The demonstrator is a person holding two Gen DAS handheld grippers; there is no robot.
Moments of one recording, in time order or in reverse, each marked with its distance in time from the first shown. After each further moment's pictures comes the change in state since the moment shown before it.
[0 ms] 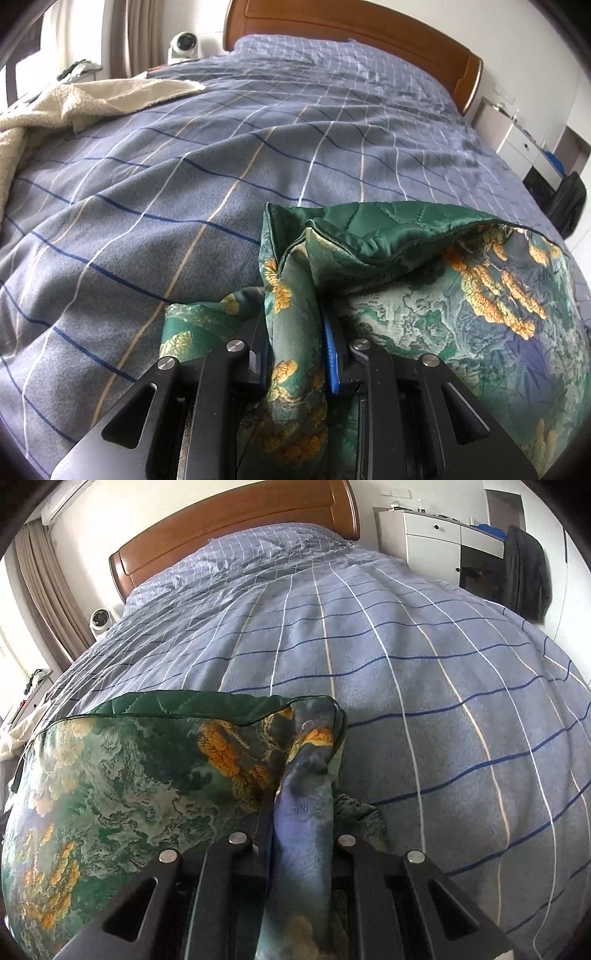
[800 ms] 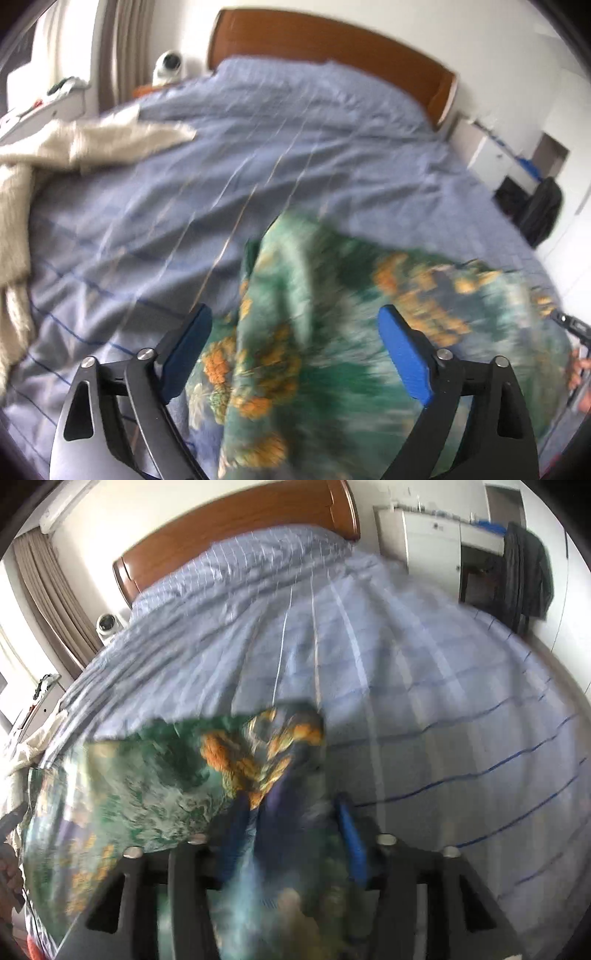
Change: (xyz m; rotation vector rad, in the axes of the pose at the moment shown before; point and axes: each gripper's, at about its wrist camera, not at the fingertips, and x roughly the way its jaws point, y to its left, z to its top) left arm -0.086 -0.011 0.028 0.044 -0.068 -0.098; right arm -0.060 -0.018 0.033 -0.001 -0.003 0.027
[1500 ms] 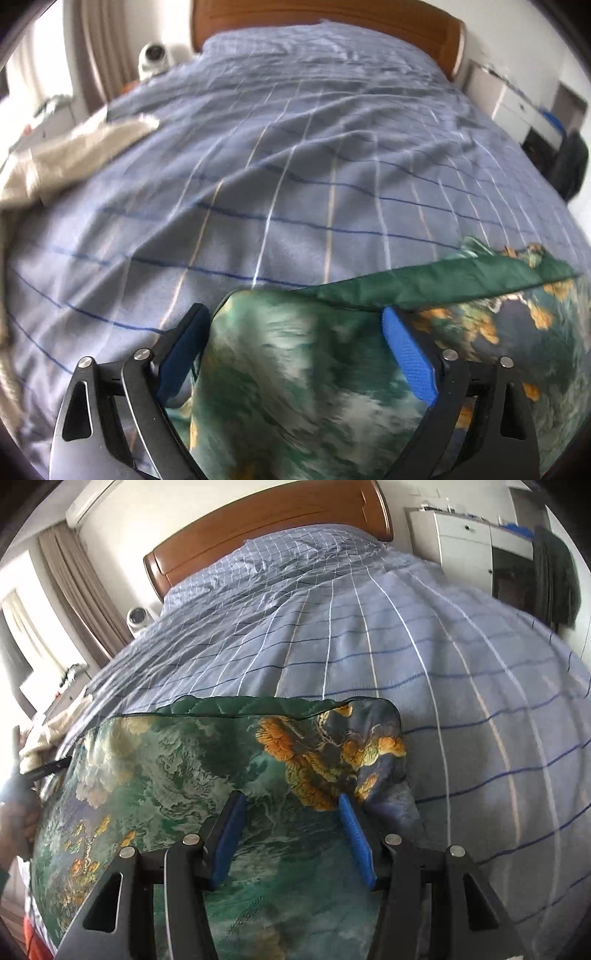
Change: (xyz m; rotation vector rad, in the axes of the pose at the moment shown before) left arm 0.121 -0.015 0.027 0.059 0.156 0.113; right arm 0.045 0.024 -0.028 -0.031 0.010 0.139
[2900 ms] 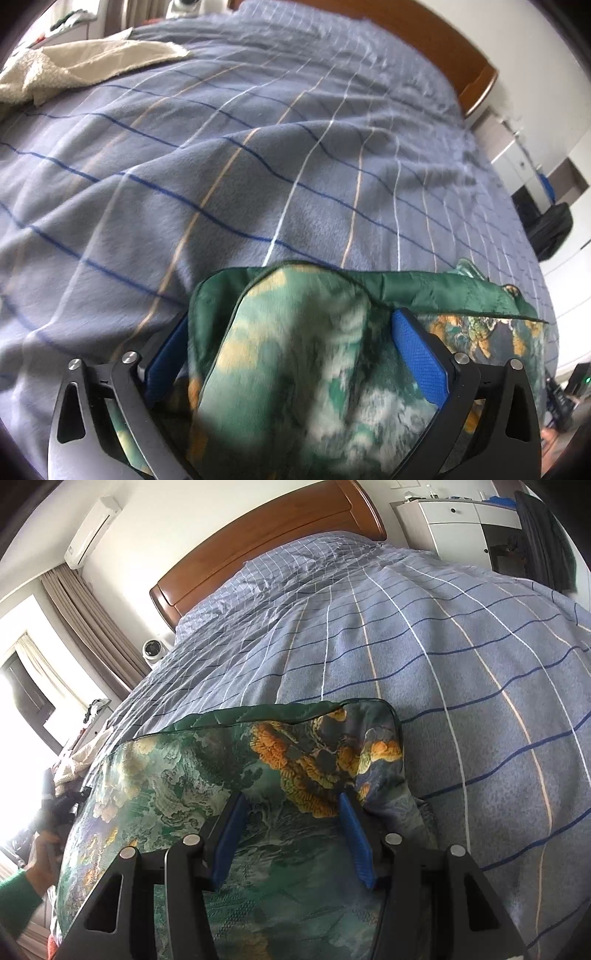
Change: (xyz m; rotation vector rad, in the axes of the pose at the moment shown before) left arm 0.007 0.039 -0.008 -0.228 0.084 -0.138; right arm 0.008 -0.018 -0.010 0.091 -0.066 0.111
